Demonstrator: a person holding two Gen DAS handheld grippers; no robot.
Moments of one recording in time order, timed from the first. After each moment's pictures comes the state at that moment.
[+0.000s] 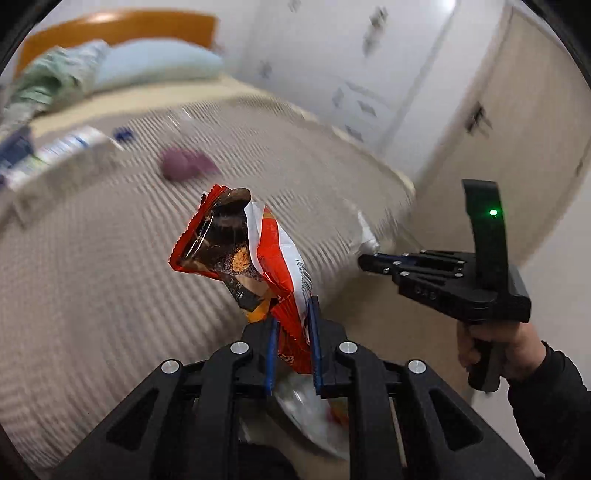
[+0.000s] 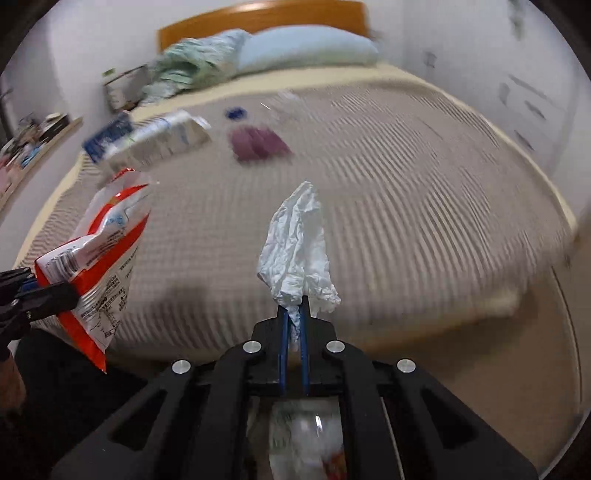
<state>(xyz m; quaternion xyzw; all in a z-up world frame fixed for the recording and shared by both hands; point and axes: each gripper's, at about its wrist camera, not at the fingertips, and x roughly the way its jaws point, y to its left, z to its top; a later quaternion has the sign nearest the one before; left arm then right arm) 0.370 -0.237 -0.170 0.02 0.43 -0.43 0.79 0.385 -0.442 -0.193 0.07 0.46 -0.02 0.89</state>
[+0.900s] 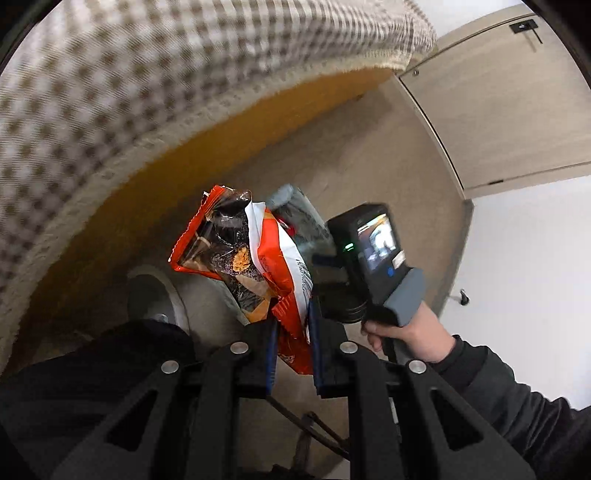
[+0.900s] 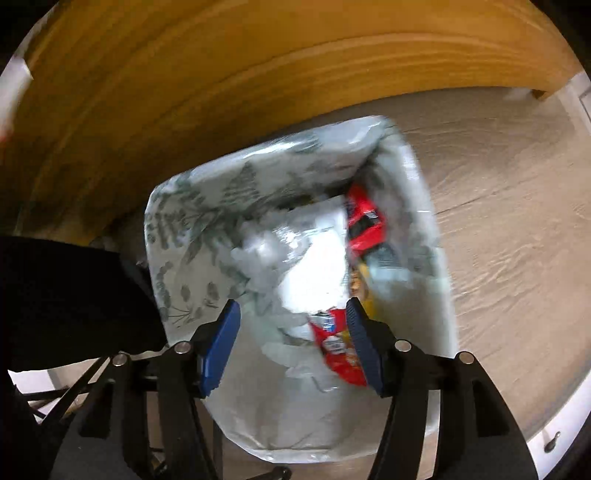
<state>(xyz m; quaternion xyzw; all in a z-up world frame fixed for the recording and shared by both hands) 0.340 -0.363 -0.339 0.08 0.68 -0.41 0.60 0.284 -0.490 -0.501 0.17 0.69 -0.05 0.71</state>
